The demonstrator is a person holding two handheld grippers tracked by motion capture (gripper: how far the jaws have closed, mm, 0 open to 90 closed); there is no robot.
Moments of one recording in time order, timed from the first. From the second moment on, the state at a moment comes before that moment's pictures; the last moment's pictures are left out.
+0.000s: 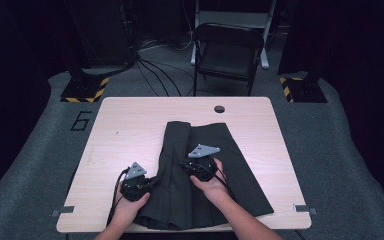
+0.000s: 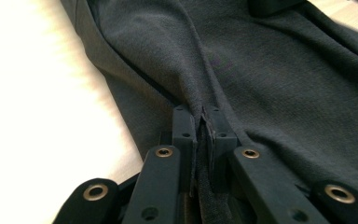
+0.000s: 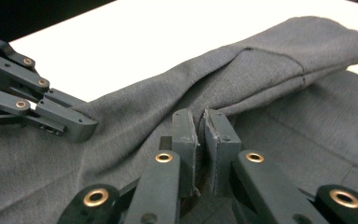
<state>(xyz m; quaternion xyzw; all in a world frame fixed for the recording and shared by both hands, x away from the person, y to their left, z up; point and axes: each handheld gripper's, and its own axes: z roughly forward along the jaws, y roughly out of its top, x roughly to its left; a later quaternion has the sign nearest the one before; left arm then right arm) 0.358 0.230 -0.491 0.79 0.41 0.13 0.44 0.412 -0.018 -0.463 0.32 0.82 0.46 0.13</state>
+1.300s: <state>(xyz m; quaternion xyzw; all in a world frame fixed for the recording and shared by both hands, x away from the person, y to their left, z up) 0.372 0.138 -0.455 0.80 0.34 0.03 0.49 0.416 -0.128 -0.432 0.37 0.81 0.42 0.16</state>
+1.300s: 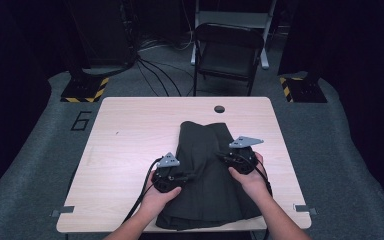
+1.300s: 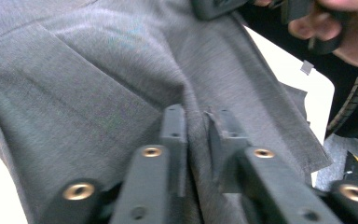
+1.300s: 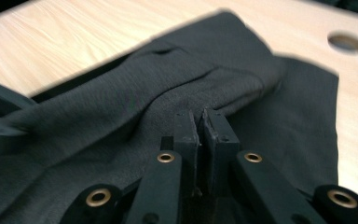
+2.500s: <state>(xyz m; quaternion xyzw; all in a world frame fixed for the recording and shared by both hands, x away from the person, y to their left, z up) 0.380 0.150 -0.515 0.81 0.40 0.08 0.42 0.429 -0.162 -0.495 0.45 0.81 0.35 0.17</state>
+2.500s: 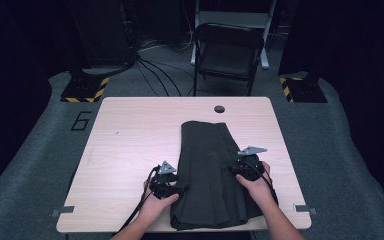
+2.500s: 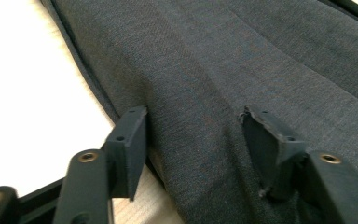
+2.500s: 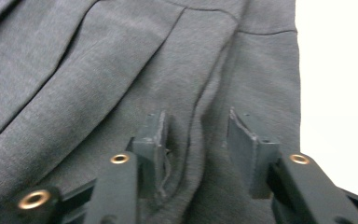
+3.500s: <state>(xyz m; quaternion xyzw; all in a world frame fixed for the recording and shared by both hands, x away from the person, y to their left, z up) 0.384 0.172 -0.506 0.83 0.40 0.08 0.39 0.425 -0.139 -0.510 0.44 0.82 0.36 0.12</state>
